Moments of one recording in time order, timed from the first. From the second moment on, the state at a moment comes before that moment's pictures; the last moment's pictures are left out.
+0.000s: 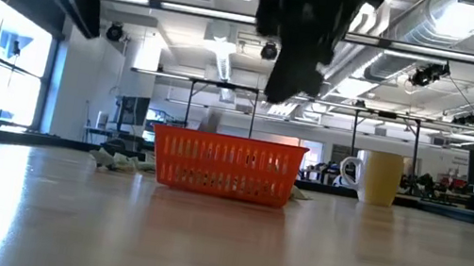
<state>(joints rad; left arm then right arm) 0.11 0.96 0.99 -1.17 -0.42 -0.63 -0.04 1.78 1.39 -0.66 -0.18 0.25</state>
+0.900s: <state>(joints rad) 0.56 1.51 0.85 -0.68 -0.01 0.38 0.09 1.71 1.41 -1.11 0.11 0.26</state>
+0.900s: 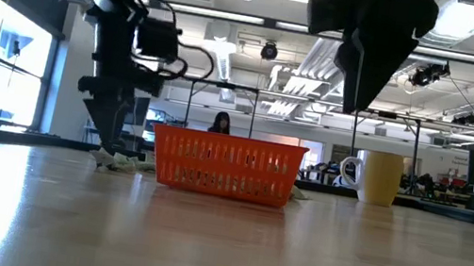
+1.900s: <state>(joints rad) 0.30 1.37 1.03 -0.50 0.49 -0.23 0.28 1.32 1.01 -1.01 0.24 0.61</state>
